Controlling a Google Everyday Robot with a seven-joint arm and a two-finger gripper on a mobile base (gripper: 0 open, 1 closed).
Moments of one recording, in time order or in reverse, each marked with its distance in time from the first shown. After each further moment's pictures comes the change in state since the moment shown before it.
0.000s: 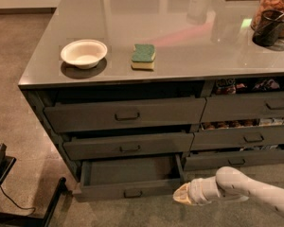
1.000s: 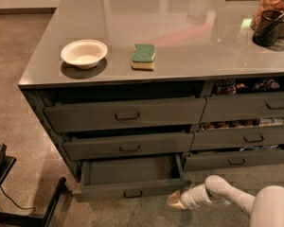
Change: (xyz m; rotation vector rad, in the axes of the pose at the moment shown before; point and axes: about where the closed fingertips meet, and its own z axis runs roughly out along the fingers) arm 0.091 -0.023 0.128 -0.054 -0.104 0.058
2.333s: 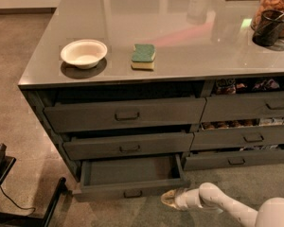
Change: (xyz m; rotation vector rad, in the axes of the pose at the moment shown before) arm -0.002 -0.016 0.032 0.153 -0.007 -0.190
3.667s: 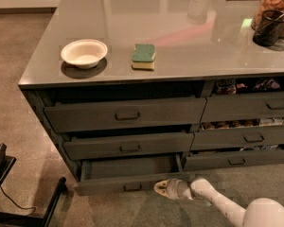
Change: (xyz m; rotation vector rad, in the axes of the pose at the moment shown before) arm -0.010 -0.059 0.038 0.143 -0.025 -0.164
